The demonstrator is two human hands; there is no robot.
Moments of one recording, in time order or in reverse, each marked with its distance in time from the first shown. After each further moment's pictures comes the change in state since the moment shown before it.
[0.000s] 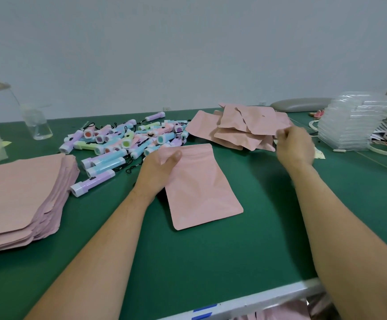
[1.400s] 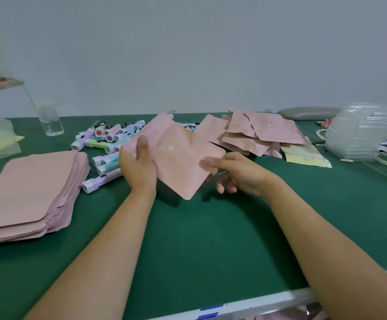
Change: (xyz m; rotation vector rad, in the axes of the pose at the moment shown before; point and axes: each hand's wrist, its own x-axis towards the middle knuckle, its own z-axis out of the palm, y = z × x) left_hand 0.005 -0.001 -0.017 -0.376 0.701 -0.007; right_hand -0.088 -0.087 0.010 0.809 -1.190 -0.101
